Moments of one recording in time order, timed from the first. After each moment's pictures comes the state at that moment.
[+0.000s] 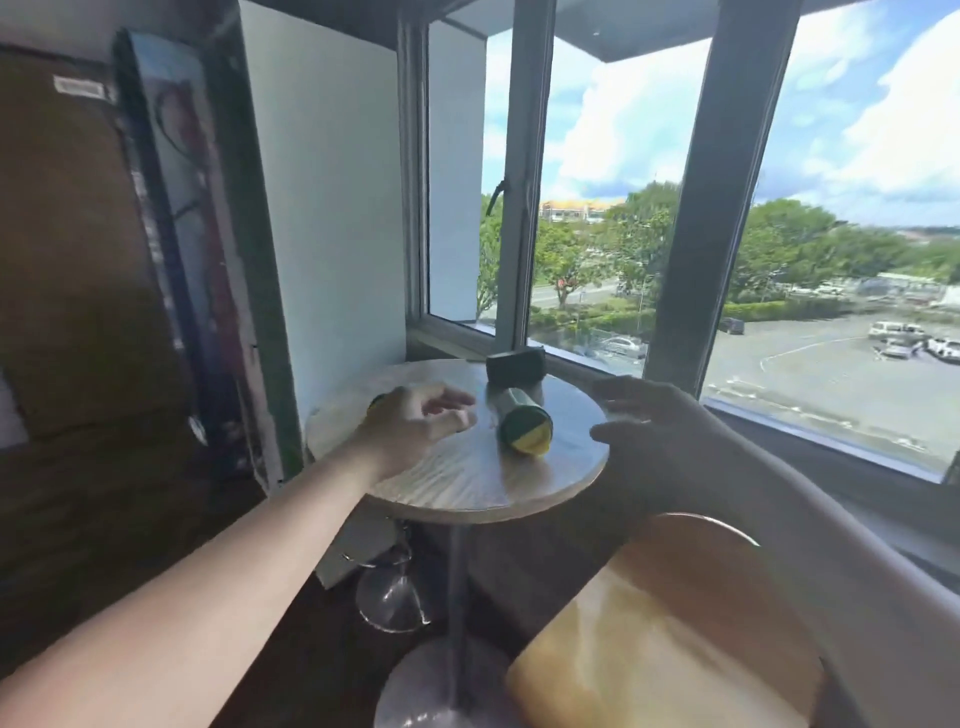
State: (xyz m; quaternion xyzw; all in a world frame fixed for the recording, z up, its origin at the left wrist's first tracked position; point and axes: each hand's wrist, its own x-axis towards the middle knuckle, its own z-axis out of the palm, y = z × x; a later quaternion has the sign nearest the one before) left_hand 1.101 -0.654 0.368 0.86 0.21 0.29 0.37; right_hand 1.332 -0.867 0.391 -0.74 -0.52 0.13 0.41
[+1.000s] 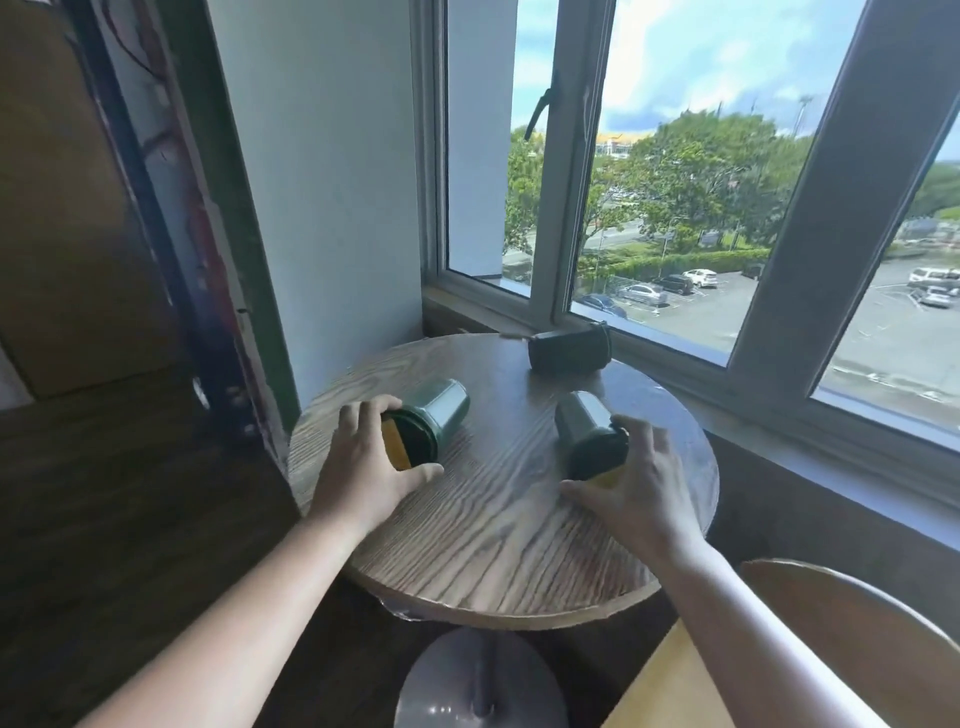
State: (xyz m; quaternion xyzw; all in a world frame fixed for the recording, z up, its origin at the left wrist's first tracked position) left_hand 1.153 -0.462 0.248 0.84 0.37 0.36 0.18; right_hand 1.379 -0.669 0.256 -0.85 -0.38 -0.04 0.37
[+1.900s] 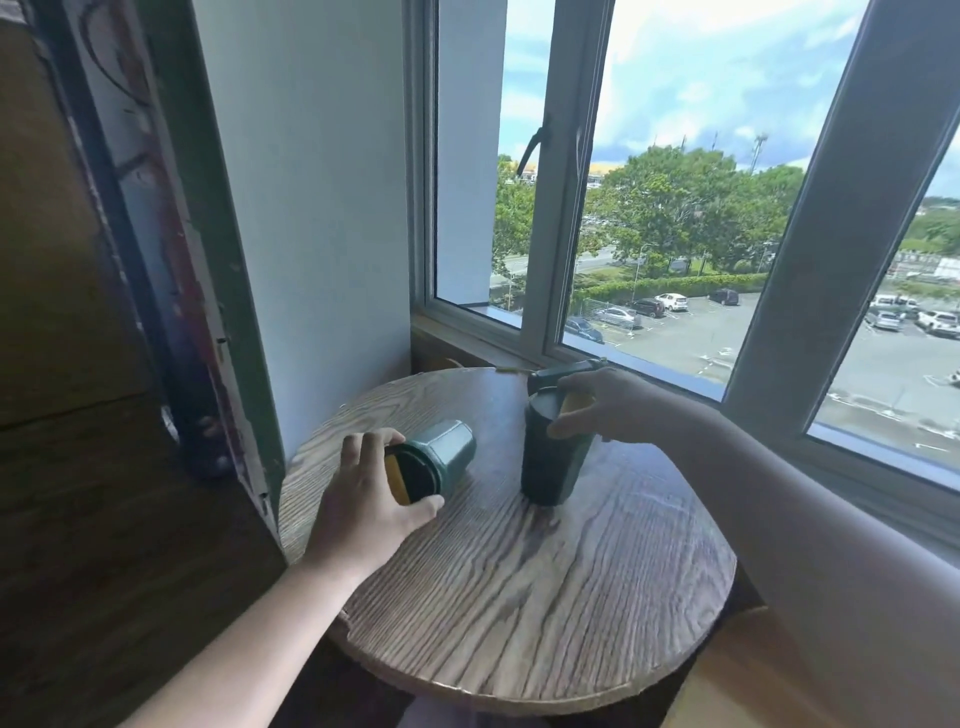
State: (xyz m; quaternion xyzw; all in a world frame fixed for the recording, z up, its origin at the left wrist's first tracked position) left_hand 1.159 -0.435 0.259 0.85 0.34 0.36 0.18; right_hand 1.431 -0.572 0.380 -0.83 -0.50 0.13 0.20
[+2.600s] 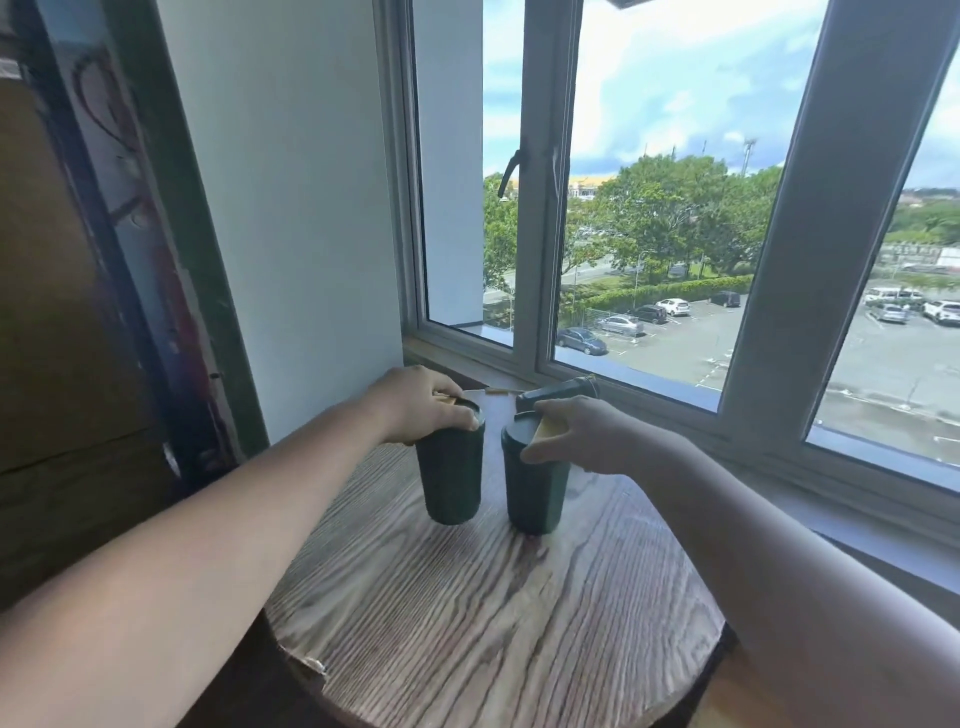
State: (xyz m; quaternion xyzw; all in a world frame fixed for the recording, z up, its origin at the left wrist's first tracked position) left_hand 1.254 -0.399 0.397 0.92 0.31 0.12 0.20; right_hand 1.429 -0.570 0.374 -0.82 -0.50 0.13 0.24
